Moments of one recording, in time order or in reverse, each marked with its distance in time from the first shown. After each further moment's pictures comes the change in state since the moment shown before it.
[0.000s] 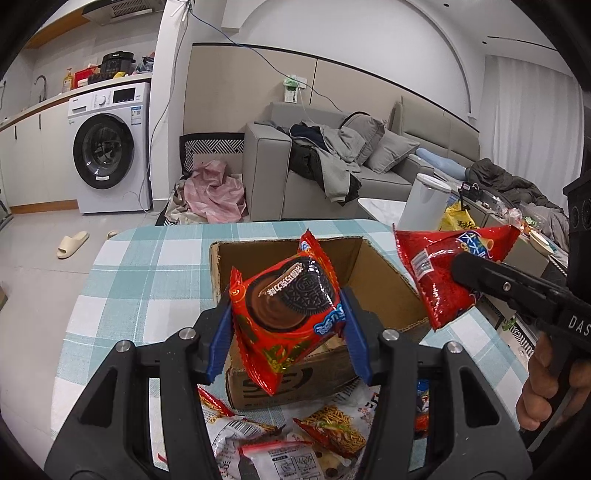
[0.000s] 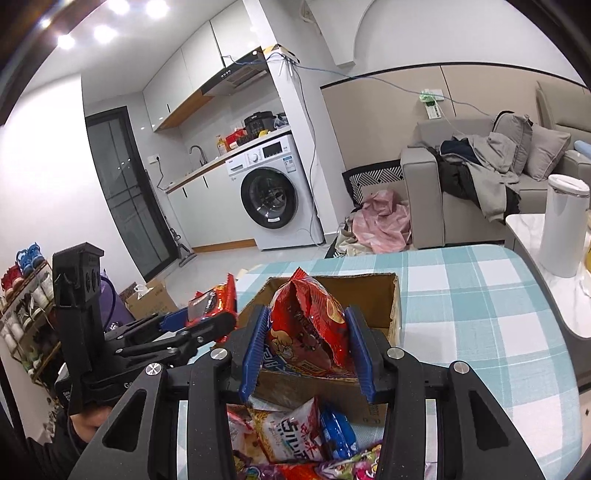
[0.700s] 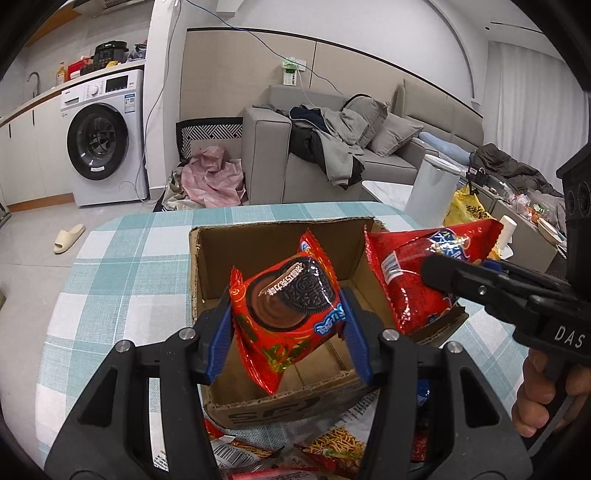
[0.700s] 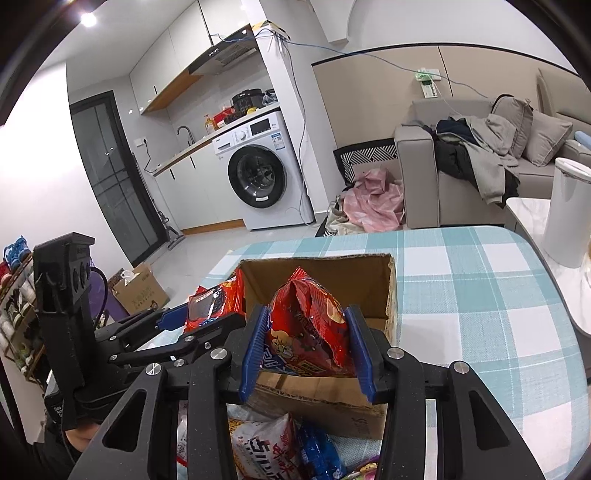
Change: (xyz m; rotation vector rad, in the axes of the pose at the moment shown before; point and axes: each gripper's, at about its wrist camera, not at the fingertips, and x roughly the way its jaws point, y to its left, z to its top) left arm 0.069 0.003 -0.006 0.017 0.060 0.008; right arm 0.060 -0.017 -0.001 0.007 0.088 -0.034
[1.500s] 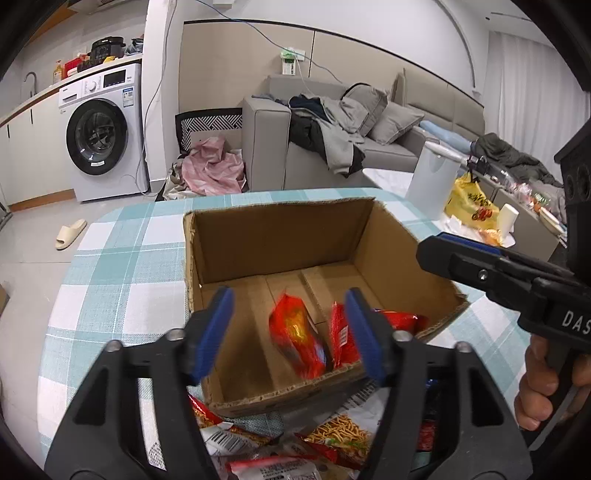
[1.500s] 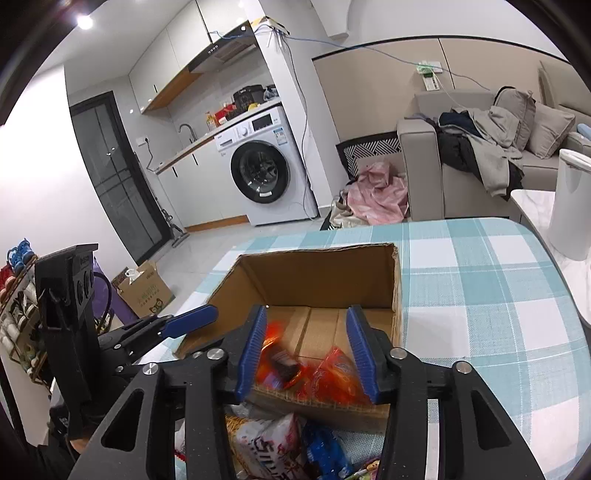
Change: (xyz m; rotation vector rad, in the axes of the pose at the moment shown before) left arm -0.003 0.000 -0.008 0.009 0.026 0.004; right arm 0.004 -0.008 0.000 0.015 0.010 0.021
